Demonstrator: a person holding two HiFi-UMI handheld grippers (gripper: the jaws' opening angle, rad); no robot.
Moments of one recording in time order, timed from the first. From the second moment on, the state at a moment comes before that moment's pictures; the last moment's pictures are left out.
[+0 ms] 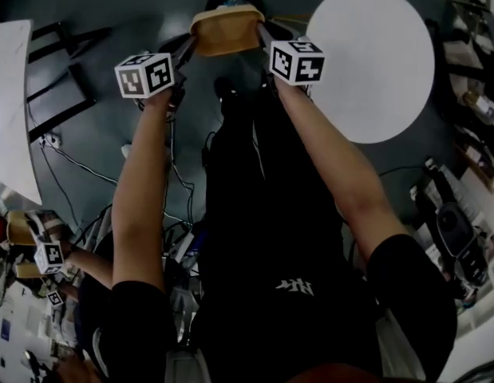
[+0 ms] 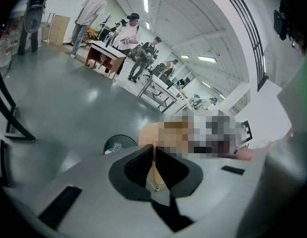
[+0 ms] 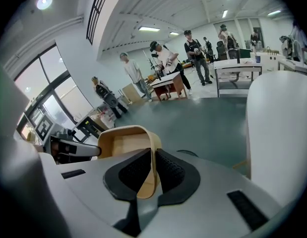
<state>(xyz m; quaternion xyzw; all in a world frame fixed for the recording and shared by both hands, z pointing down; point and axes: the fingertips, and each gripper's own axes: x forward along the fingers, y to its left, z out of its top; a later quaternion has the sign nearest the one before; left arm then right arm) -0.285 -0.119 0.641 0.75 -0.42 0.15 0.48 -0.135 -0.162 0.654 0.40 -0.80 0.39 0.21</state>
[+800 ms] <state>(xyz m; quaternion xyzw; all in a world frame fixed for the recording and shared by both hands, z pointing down) -0.284 -0.154 0.813 0.73 -0.44 0.22 0.48 -0.125 -0.178 0.825 0.49 -0.74 0.39 0.25</state>
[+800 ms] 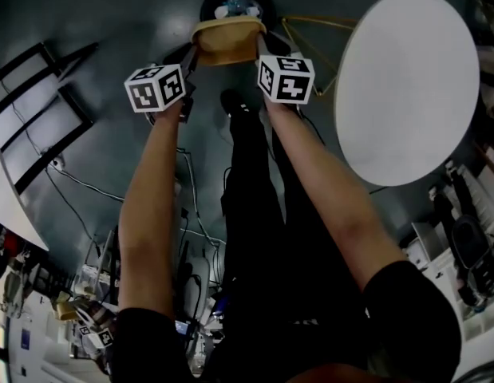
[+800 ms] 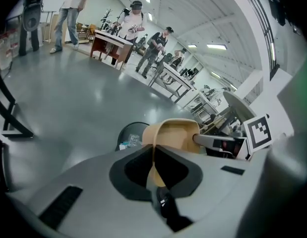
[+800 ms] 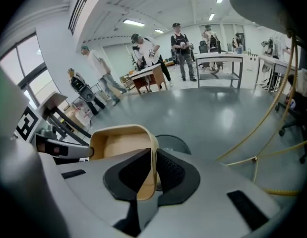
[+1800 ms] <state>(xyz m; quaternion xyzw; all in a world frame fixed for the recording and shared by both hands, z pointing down) -0.275 -0.198 0.958 0.72 -0.43 0.26 0.48 -0.116 -0.213 0.952 0.53 -0.71 0.37 0.29</state>
